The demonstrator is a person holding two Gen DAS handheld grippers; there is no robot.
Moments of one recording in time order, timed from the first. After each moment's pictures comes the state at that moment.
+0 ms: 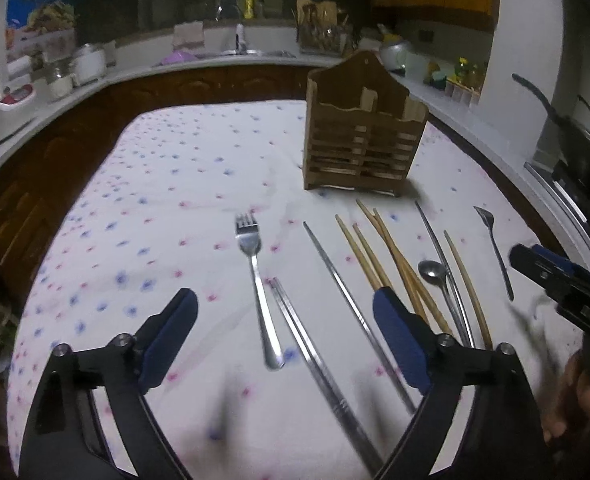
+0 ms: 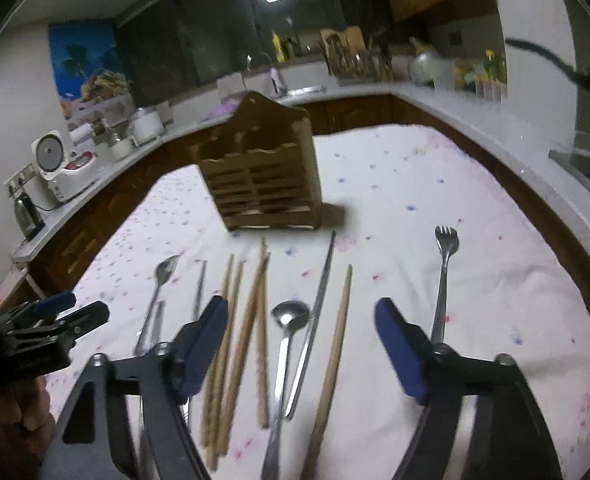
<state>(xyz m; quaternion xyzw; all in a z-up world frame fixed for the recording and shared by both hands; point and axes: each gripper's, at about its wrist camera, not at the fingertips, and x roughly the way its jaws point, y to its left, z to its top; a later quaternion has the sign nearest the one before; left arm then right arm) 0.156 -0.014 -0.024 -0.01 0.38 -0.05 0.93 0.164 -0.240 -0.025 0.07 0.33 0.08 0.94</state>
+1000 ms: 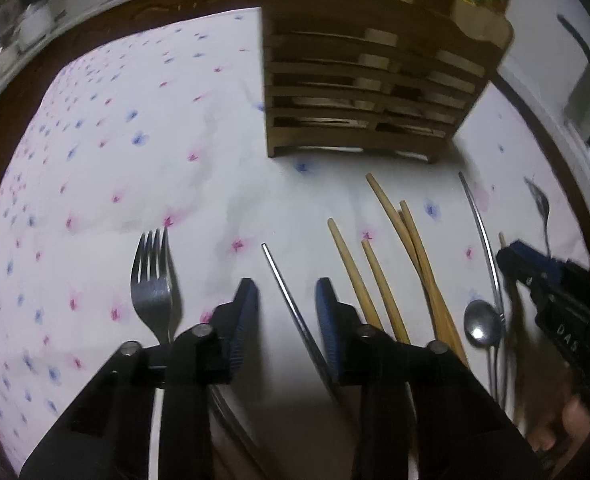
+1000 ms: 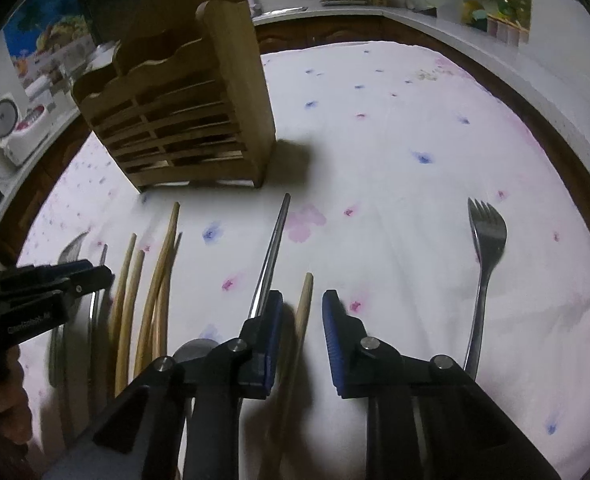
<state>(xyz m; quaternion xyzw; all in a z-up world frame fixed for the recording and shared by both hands) 0.294 -0.064 -0.084 0.04 0.52 -0.08 0.85 0.277 -0.252 -0.088 0.03 0.47 0.05 0.88</state>
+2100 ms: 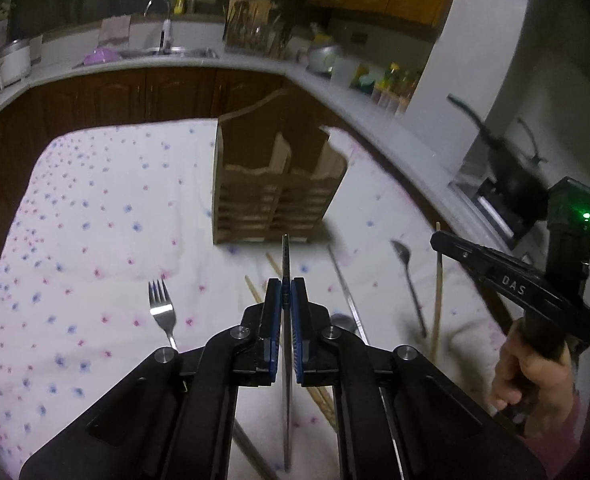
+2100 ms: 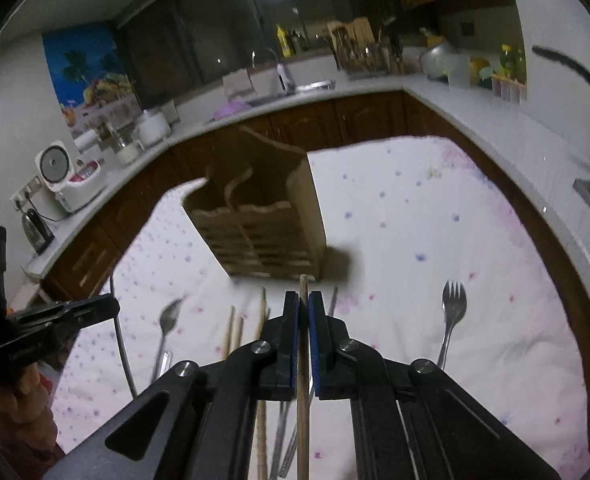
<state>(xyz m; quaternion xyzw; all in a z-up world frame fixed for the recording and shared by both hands) 0.204 -0.027 0.051 -0.05 0.38 -0.21 0.90 0.219 -0.257 0.032 0.08 0.34 0.11 0.93</state>
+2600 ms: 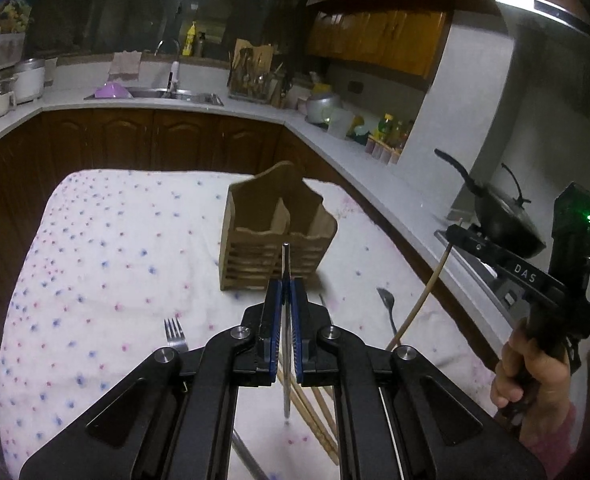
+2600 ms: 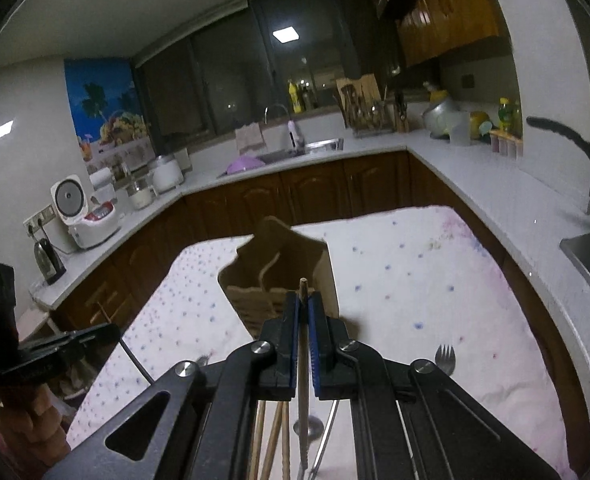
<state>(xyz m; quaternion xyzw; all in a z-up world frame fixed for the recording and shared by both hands) 0.186 -0.002 0.088 -0.08 0.30 -0.20 0.93 0.204 -0.253 0.096 0.09 0.25 0.11 0.96</state>
